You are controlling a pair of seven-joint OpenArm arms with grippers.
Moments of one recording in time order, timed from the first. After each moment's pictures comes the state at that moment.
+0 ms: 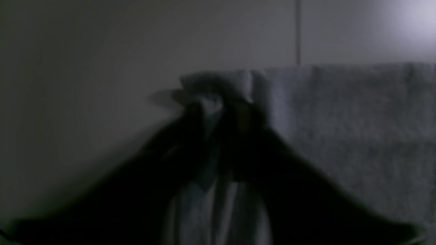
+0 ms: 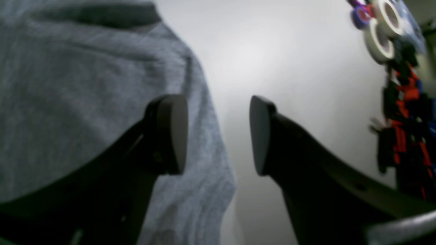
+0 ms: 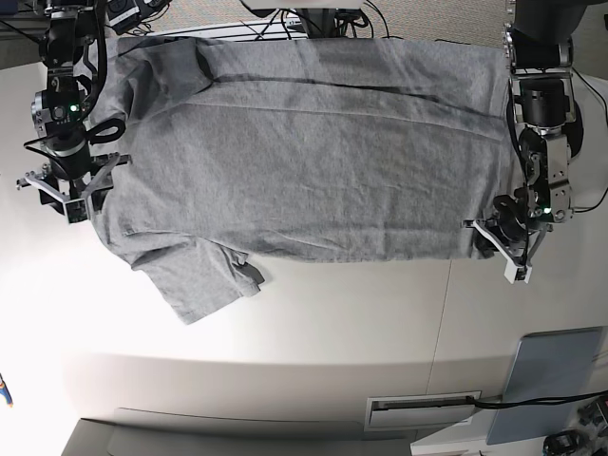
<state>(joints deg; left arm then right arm) -15.6 -21.7 -5.2 57.7 -21.4 -21.1 38.1 -17.3 28.0 12.8 105.6 1.0 7.7 -36.4</state>
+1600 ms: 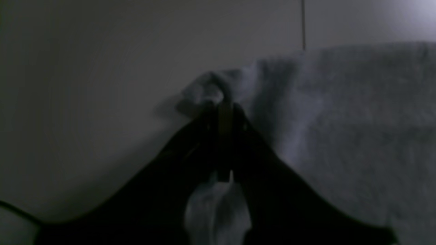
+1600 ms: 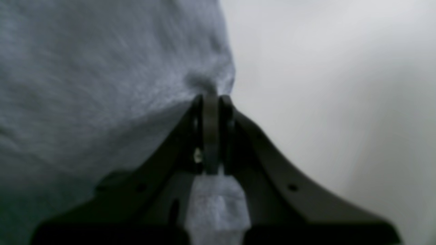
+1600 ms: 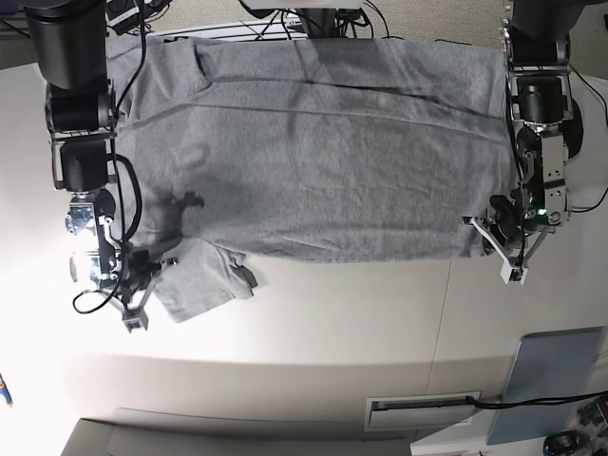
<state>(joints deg) -13.7 -21.3 -4.9 66.7 -16.6 -18.0 44.2 32.7 23.1 -11.0 55.4 13.4 16.0 -51.4</state>
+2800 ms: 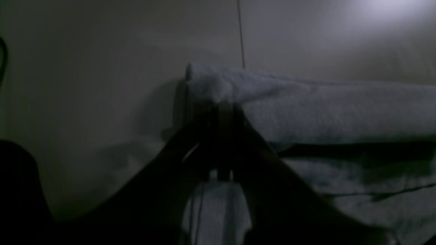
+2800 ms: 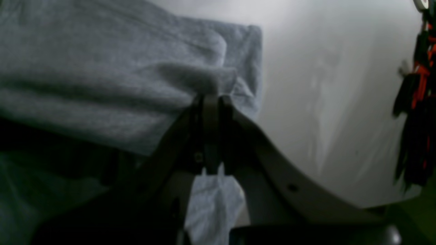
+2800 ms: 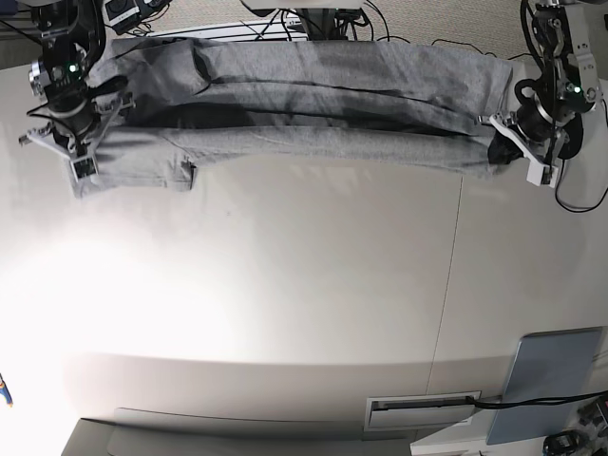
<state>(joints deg) 21.8 -22.5 -20.7 96.8 -37.0 -23.0 44.5 -31.4 31.8 13.1 117.6 4.2 5.9 -53.6</state>
